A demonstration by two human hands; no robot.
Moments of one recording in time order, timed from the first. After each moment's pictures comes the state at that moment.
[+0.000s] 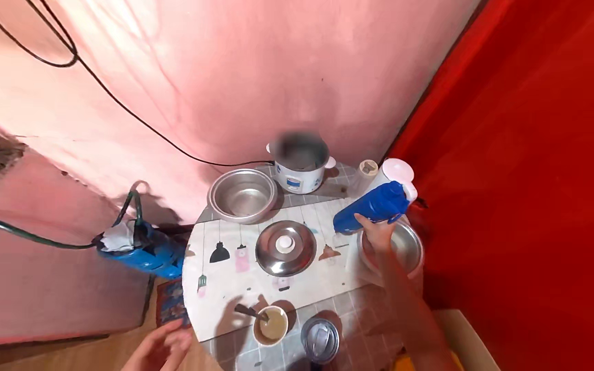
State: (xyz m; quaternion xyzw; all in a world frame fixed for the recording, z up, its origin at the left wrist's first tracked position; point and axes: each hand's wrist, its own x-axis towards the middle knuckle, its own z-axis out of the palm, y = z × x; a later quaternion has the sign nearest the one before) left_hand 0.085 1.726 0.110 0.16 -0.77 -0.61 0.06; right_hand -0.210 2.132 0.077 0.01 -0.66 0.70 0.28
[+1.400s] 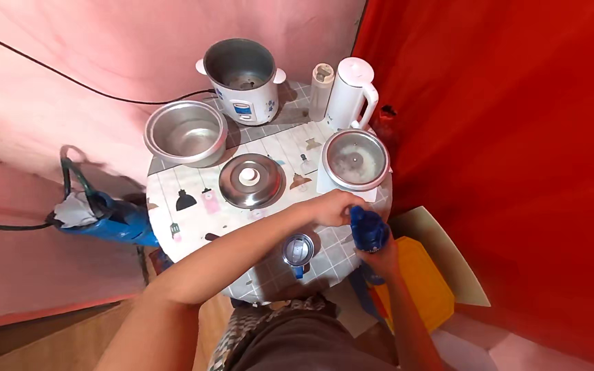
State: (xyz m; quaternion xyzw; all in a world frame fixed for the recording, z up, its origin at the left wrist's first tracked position) left_hand -0.076 2.027 0.126 -0.53 -0.71 -0.39 -0.26; right_hand 0.097 2.212 0.023 -0.15 -0.86 0.48 0.09
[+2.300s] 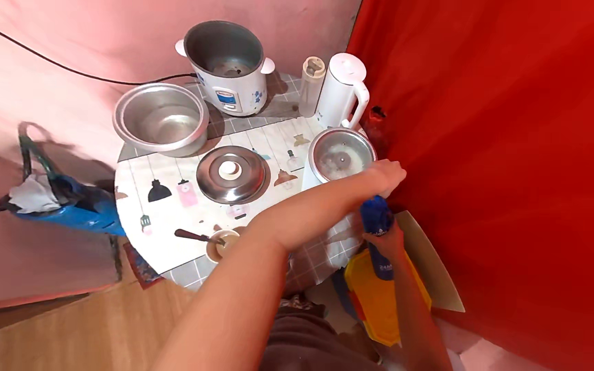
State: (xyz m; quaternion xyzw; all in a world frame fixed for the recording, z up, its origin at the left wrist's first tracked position) left_hand -0.107 2.199 0.174 -0.48 -0.84 -0.06 -0.23; right_hand 0.058 2.307 0.014 -0.24 -0.88 0.40 -0.01
